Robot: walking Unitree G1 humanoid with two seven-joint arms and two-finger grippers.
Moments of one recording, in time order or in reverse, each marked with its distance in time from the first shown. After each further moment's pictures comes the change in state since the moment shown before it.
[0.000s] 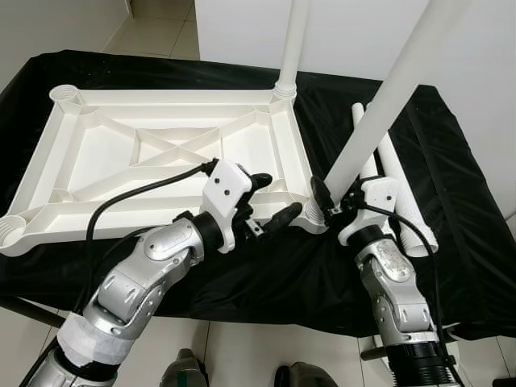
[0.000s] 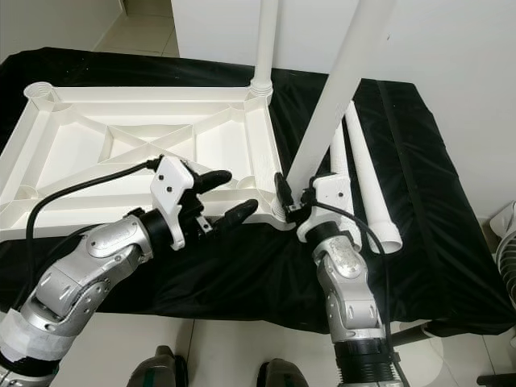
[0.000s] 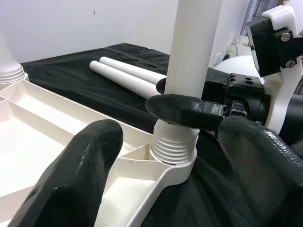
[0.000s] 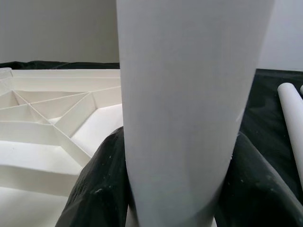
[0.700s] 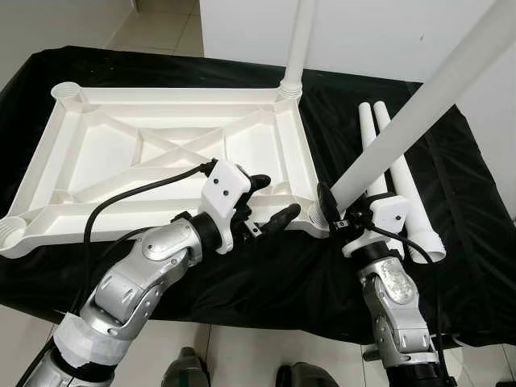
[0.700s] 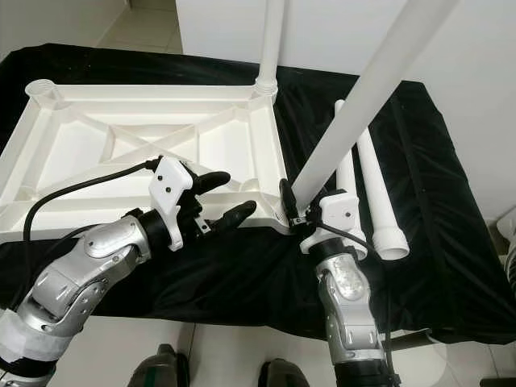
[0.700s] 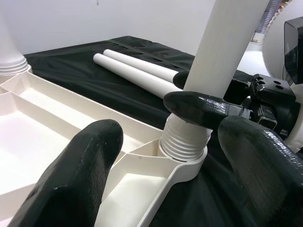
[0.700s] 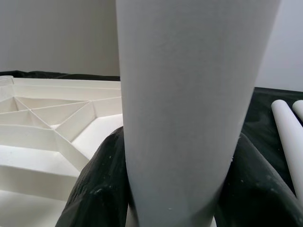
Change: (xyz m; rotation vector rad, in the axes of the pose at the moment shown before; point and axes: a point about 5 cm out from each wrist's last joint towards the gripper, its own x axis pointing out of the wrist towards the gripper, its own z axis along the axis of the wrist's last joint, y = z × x) left arm -0.002 0.000 0.000 -0.003 0.013 -0.004; right arm -0.020 0.006 -0.002 -0.059 -0.105 -0.005
